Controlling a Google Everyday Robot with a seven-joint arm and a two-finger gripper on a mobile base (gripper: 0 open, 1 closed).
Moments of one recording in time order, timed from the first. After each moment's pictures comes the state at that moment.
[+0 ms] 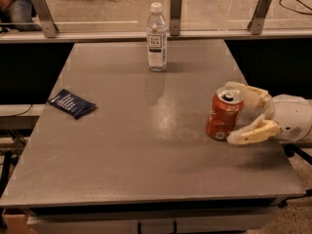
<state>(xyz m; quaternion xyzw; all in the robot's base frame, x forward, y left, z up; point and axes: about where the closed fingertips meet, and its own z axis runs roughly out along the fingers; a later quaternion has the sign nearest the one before) 0.470 -0.168 0.896 -0.43 0.56 0.42 0.57</state>
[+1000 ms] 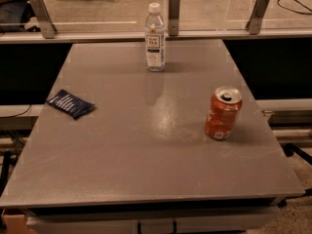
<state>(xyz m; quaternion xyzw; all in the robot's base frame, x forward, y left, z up) 0.452 -0.318 0.969 -0.46 0.63 0.25 0.57</state>
